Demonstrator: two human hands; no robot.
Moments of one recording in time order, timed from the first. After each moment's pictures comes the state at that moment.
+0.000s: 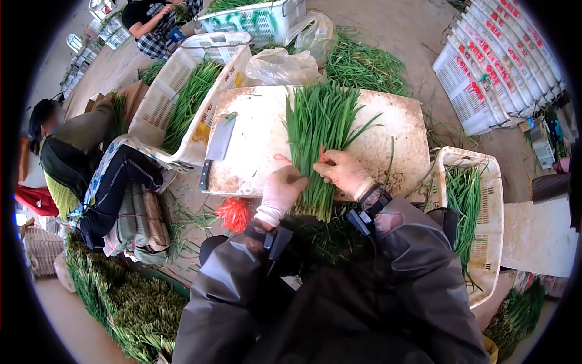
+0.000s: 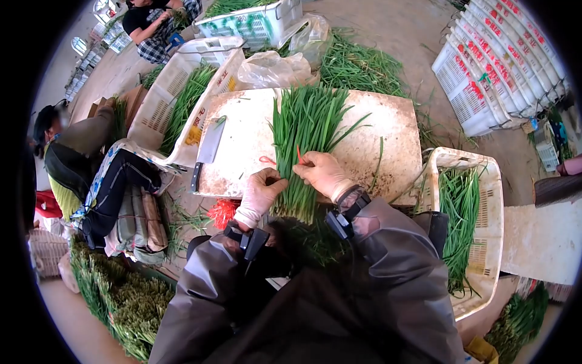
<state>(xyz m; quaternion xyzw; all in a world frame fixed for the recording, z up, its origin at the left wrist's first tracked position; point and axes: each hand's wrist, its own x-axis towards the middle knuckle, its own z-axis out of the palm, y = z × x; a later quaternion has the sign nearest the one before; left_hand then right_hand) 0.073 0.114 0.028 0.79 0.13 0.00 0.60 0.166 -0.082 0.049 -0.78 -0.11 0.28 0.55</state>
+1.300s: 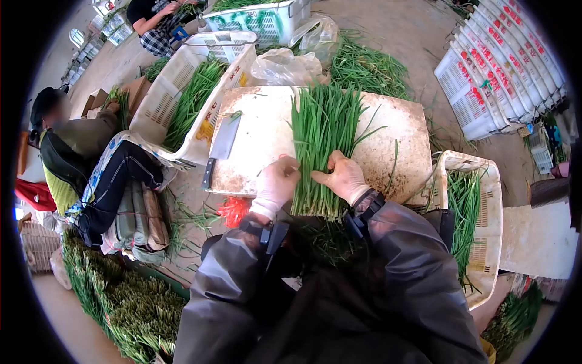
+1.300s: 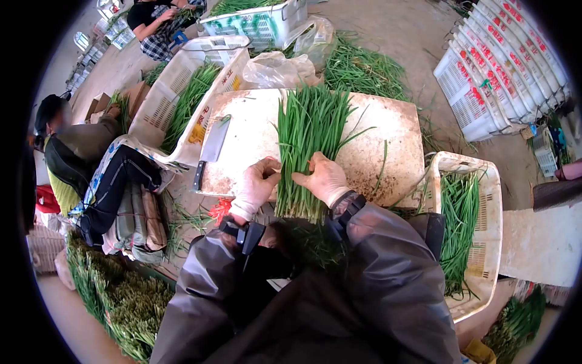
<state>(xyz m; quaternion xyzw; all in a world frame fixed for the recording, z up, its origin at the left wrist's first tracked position) 0.084 0.143 0.033 0.85 0.11 0.01 0.52 0.153 -0.064 0.046 -0.93 -0.18 0.11 0.31</state>
